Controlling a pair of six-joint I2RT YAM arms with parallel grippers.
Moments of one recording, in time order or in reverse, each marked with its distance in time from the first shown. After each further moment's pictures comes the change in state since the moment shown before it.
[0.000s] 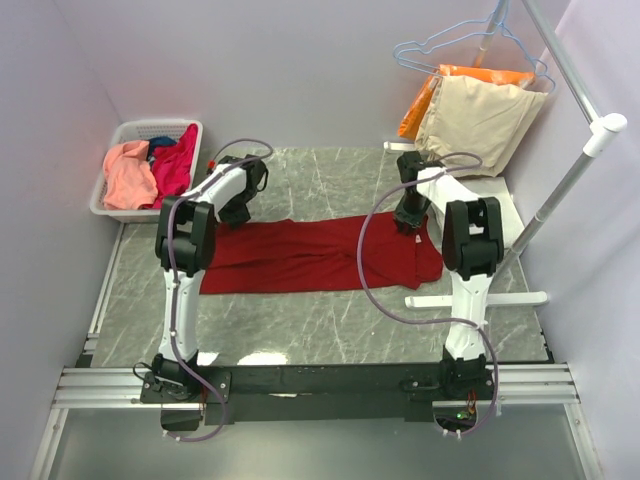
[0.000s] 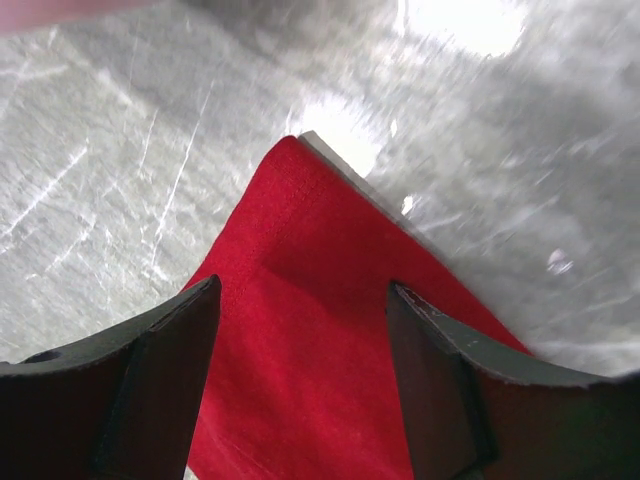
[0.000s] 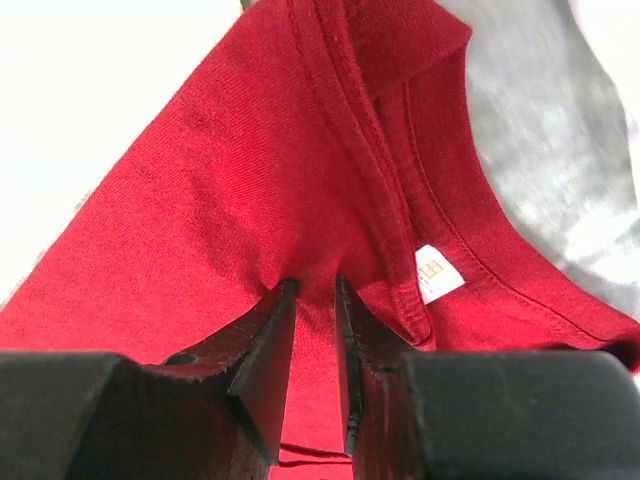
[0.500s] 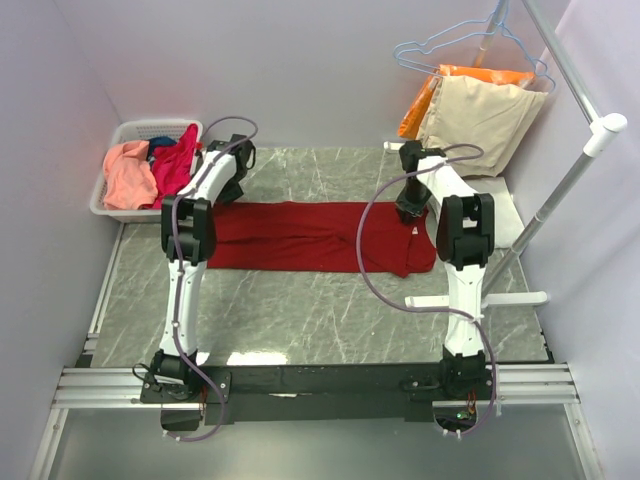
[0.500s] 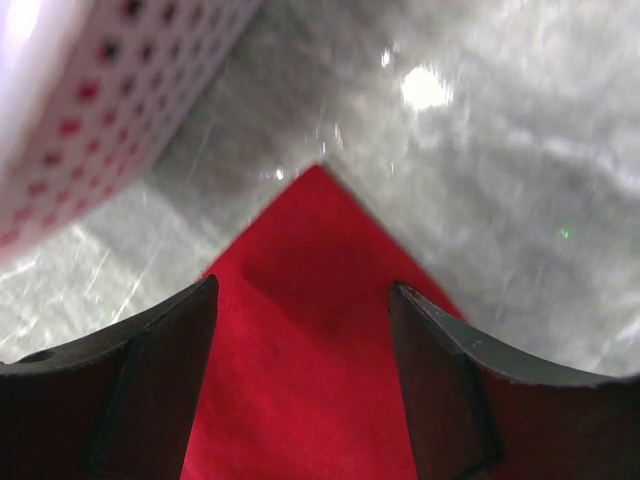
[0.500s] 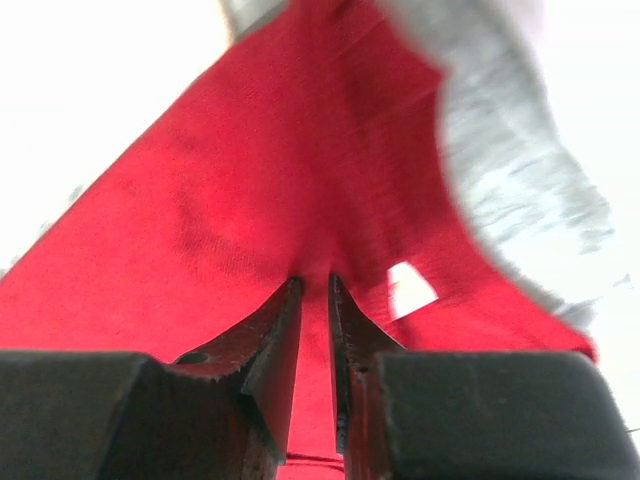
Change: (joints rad) left arm 0.086 0.228 0.416 -0.040 -0.005 0.003; right arm -0.026 0.176 0.308 -0.163 0.008 0.025
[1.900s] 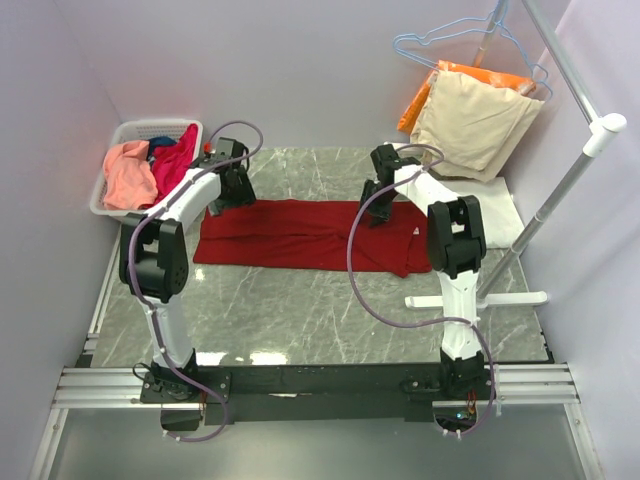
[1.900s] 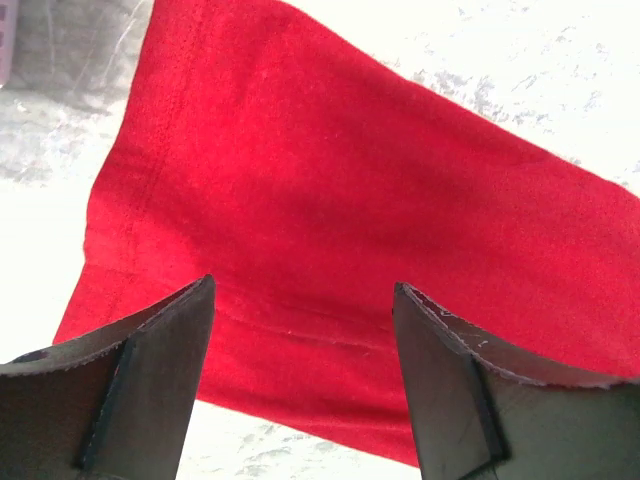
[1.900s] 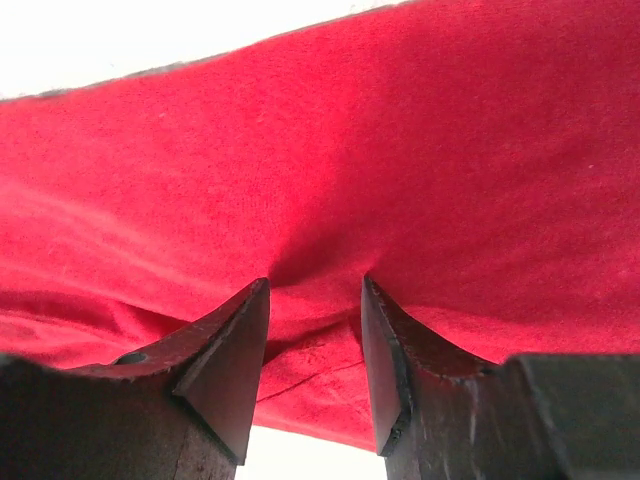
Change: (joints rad) left arm -0.040 -0.558 -0.661 0.452 0.402 0.265; right arm 0.146 -0.087 -0.148 0.238 -0.335 -0.179
